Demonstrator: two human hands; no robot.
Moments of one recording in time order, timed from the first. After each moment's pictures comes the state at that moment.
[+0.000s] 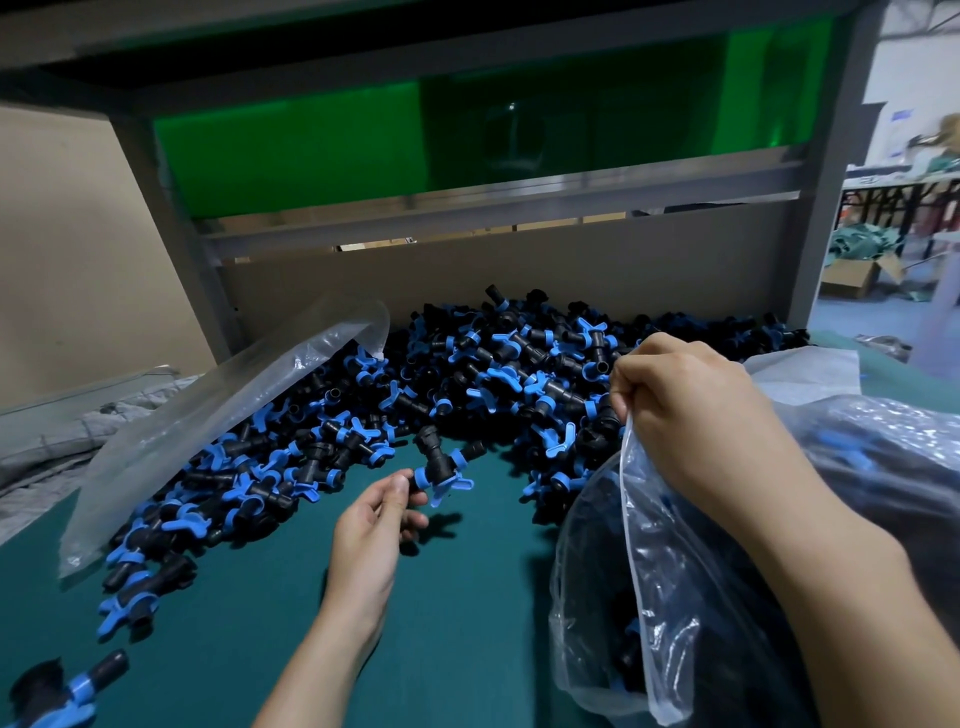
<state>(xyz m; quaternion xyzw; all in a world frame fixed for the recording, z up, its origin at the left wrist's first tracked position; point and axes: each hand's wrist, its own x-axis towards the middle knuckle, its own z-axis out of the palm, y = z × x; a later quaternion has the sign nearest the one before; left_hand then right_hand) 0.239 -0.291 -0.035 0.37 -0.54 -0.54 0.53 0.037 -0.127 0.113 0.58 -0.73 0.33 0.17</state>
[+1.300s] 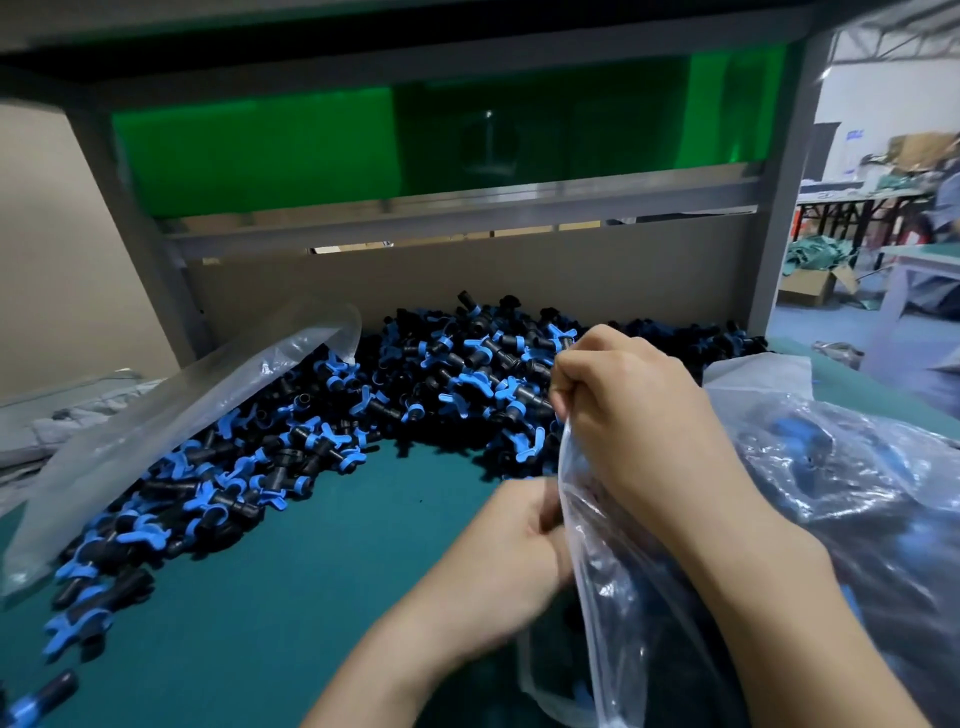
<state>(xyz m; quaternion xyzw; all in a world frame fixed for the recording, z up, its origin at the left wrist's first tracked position) 0.160 -0.179 0.048 0.12 -0.80 -0.55 0.21 0.058 -0.126 0.122 0.58 -0.72 0.33 0.19</state>
